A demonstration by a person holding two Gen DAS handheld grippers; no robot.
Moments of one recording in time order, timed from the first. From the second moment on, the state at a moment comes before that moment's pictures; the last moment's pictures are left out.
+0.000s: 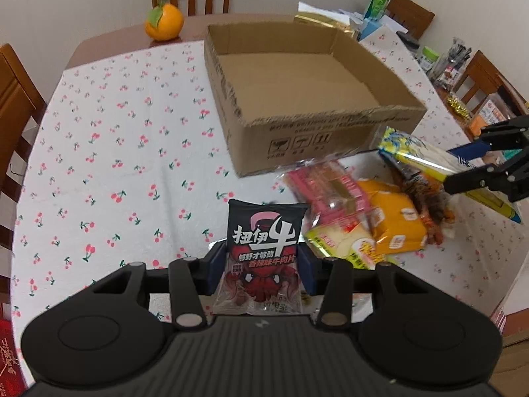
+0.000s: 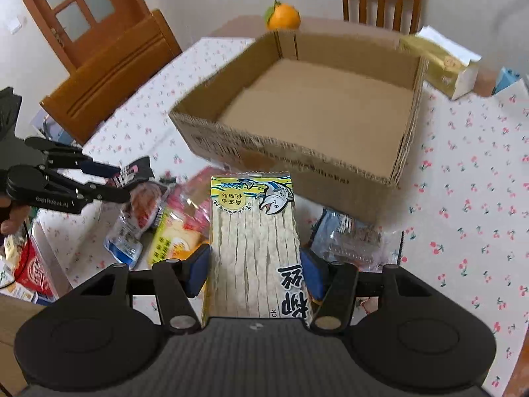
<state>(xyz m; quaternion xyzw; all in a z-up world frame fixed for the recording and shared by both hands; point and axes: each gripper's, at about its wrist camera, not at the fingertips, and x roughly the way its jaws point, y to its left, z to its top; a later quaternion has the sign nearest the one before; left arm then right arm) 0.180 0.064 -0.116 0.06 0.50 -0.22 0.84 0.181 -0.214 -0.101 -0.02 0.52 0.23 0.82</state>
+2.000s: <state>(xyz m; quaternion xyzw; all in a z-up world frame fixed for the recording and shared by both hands) 0.145 -0.039 -0.050 0.06 0.45 -0.20 0.87 0.143 -0.329 -0.147 -0.04 0.52 0.15 0.84</state>
